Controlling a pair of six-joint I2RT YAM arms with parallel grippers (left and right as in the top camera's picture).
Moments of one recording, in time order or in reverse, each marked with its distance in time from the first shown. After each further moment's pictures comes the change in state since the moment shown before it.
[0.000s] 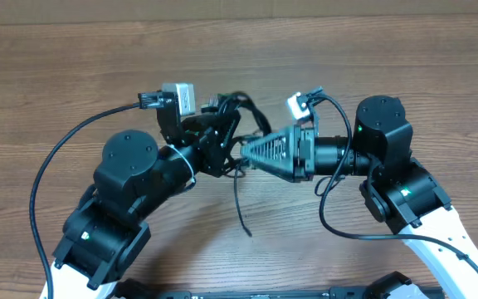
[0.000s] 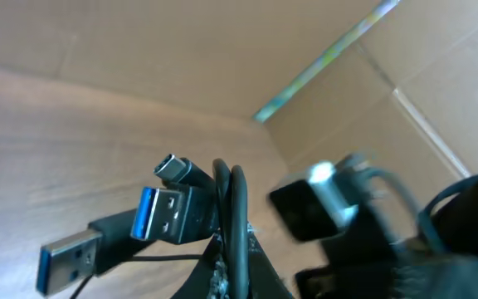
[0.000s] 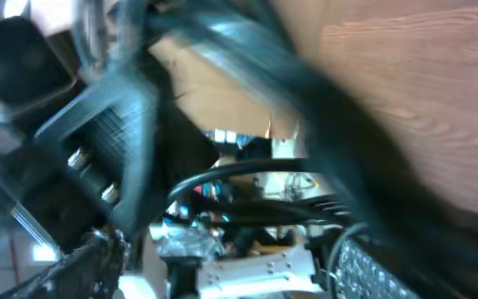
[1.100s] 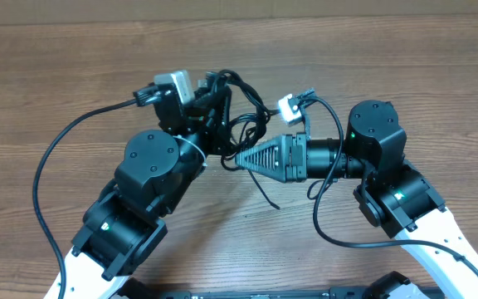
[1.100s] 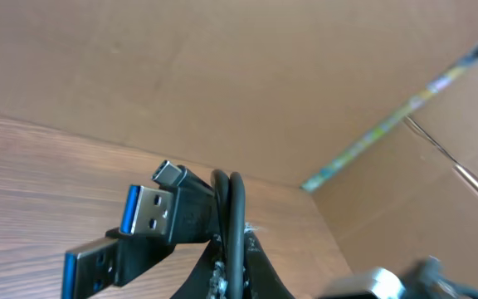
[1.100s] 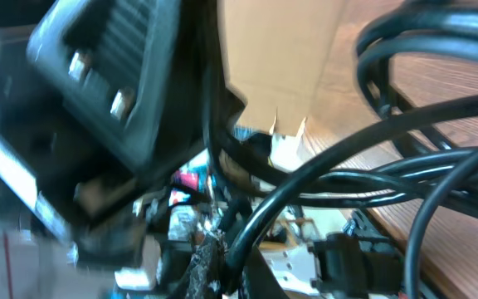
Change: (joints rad) left arm -0.095 0.052 -0.003 0.108 -0.378 0.013; right arm 0.061 0.000 0.000 0.060 0.003 -0.061
